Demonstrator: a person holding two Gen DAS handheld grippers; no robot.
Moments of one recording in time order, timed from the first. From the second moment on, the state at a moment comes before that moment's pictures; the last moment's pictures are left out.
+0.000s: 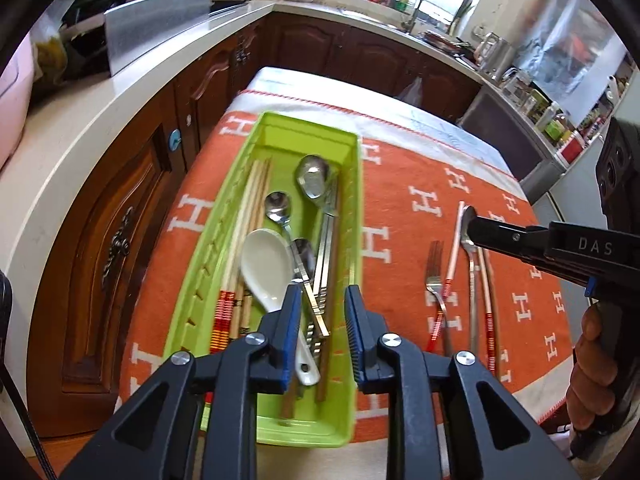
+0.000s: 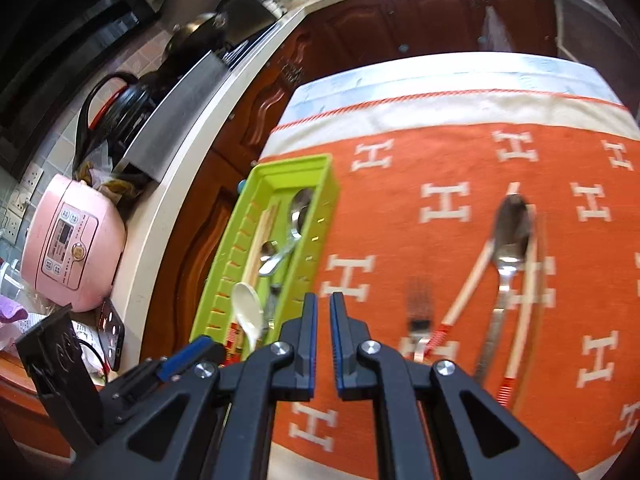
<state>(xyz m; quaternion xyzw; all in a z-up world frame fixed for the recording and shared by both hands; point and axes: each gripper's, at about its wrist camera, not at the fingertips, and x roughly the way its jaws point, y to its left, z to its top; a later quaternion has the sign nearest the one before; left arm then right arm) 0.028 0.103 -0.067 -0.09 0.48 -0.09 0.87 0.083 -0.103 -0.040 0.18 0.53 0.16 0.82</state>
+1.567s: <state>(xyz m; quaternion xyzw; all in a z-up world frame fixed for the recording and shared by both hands) 0.104 -0.041 -0.138 -0.04 0.50 -0.18 0.84 0.067 -0.245 -0.100 0.22 0.50 0.15 0.83</state>
